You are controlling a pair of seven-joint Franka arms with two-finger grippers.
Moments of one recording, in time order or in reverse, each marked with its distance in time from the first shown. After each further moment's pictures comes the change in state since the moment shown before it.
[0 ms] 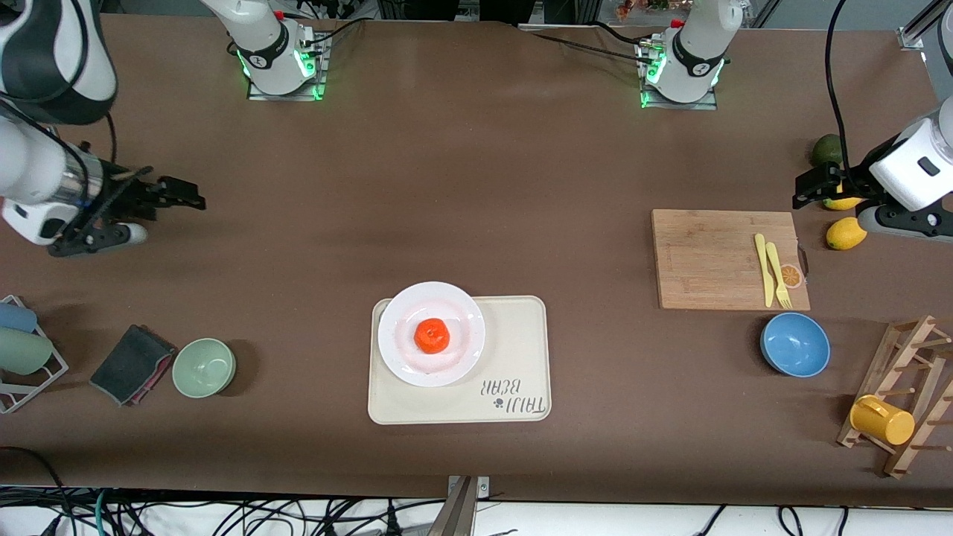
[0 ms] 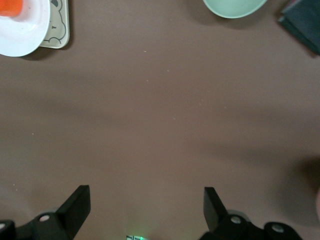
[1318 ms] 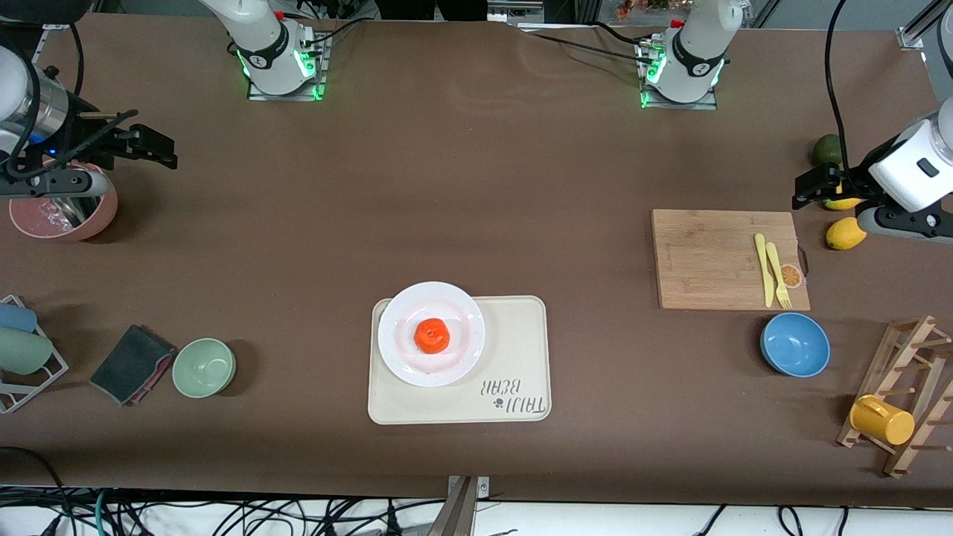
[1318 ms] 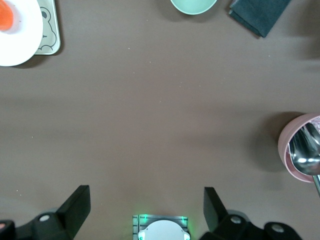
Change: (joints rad) left arm 0.000 0.002 0.000 0.000 0.000 0.000 0.000; right arm 0.077 -0.083 0.017 0.141 -0.109 -0.190 0.236
